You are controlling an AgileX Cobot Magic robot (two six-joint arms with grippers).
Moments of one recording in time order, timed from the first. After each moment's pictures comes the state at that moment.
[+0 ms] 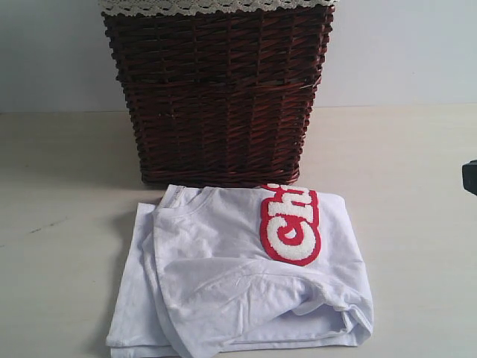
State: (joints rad) left arm -0.22 0.32 -0.20 1.75 -0.26 -1.91; right arm 0.38 0.61 -0.50 -0.16 0.49 0.15
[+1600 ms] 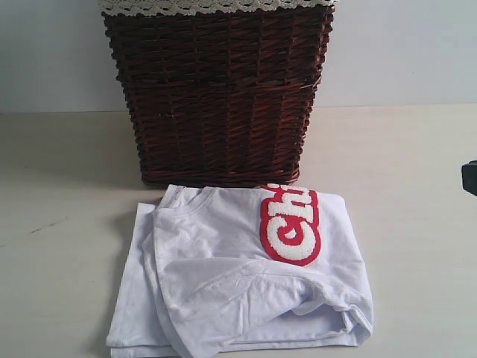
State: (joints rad) left arm -0.19 0.13 -0.09 0.74 -0.01 -0.98; right arm 0.38 0.61 -0.50 -0.15 0.49 0.15
